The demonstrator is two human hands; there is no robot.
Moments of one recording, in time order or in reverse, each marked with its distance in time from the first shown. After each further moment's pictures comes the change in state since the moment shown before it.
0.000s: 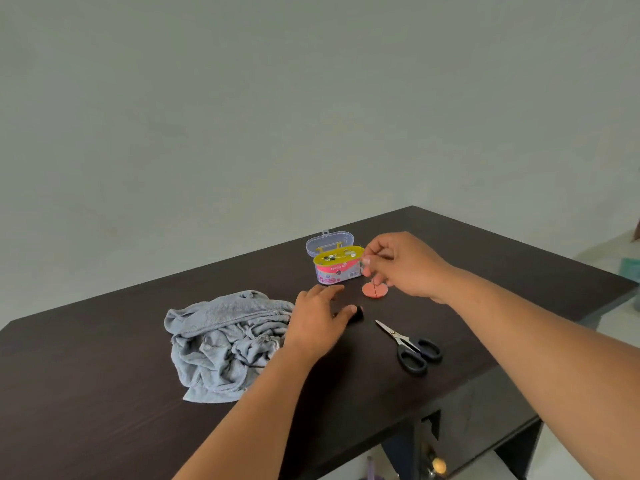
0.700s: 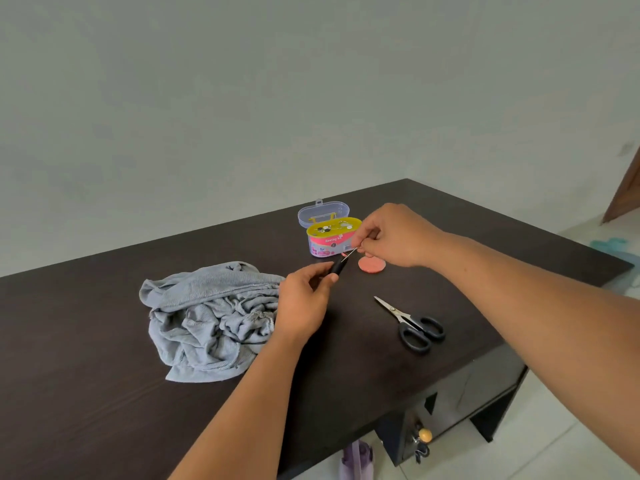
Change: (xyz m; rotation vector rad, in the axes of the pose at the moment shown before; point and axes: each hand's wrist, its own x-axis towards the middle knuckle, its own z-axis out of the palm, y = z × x) left_hand 0.001 -0.022 0.020 -0.609 0.144 -0.104; right_hand 0.029 0.001 0.011 -0.446 -0.066 -0.055
